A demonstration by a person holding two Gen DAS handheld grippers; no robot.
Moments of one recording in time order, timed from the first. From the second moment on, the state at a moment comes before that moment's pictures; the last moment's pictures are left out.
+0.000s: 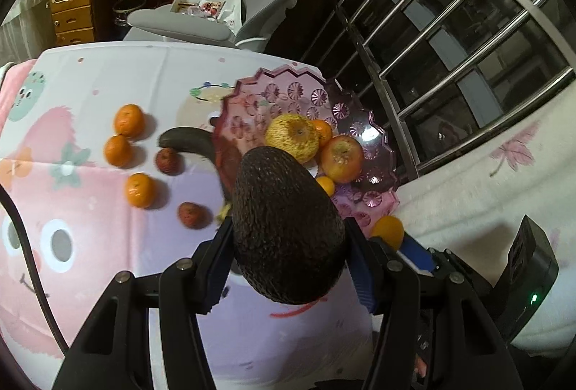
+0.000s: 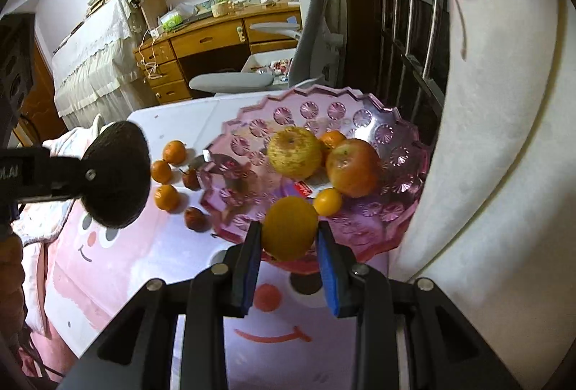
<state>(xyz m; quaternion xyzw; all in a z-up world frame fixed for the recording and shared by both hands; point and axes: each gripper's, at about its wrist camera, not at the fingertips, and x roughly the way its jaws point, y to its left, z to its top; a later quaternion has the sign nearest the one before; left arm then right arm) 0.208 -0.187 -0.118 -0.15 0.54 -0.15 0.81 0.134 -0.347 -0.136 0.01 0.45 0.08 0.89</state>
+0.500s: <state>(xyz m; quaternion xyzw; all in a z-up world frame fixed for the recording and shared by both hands) 0.241 -0.231 -0.167 -0.15 0.59 -0.14 0.78 0.160 -0.374 -0.163 0.00 0.49 0.10 0.87</state>
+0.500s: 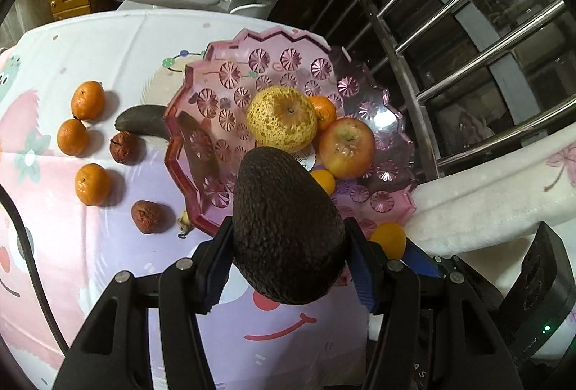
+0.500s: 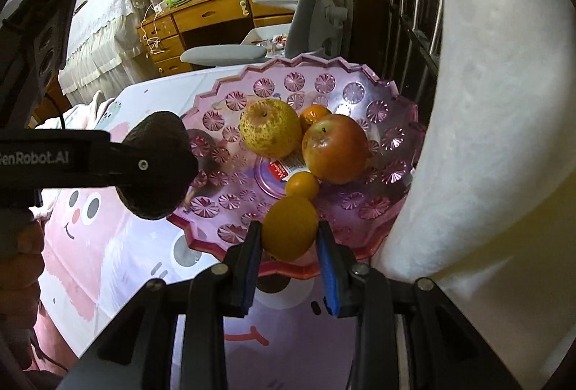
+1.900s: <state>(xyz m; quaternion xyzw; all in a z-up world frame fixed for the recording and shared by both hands) 0.154 -0.139 -0.165 -0.14 0.60 -0.09 0.78 0.122 -0.353 -0.193 0.14 0.56 0.06 0.81</state>
